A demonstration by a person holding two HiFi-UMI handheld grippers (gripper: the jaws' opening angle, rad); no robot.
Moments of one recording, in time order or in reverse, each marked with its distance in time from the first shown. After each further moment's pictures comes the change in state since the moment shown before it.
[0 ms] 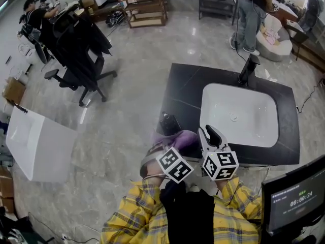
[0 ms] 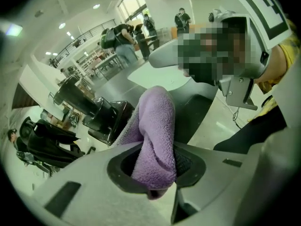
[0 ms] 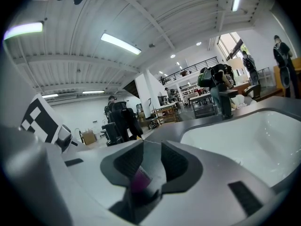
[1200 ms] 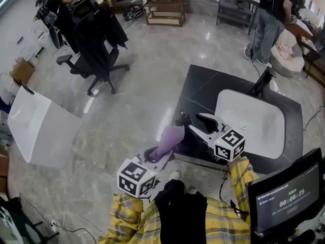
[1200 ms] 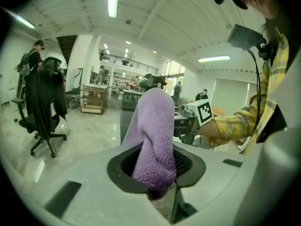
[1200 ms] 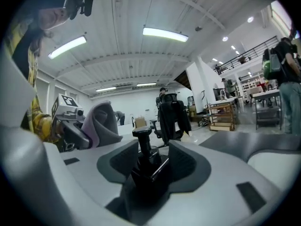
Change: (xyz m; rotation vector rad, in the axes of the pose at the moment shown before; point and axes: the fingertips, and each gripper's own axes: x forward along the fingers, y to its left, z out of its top) left arm -0.125 0.050 -0.033 -0.605 -0.708 -0.151; right arm 0.058 0.099 0.012 -0.249 0.113 0.671
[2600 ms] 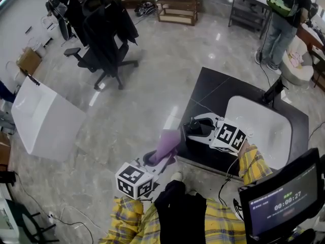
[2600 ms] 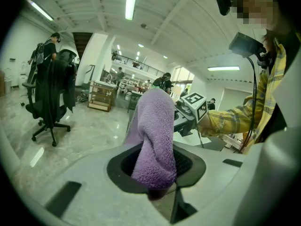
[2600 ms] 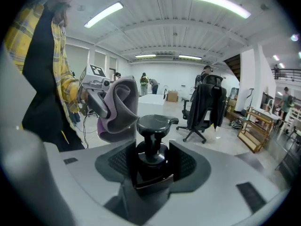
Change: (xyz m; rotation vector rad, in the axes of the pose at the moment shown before) left arm -0.005 0.033 -0.014 -0.121 -0.053 0.050; right arm 0.046 0.021 -0.029 -0.395 0.371 0.381
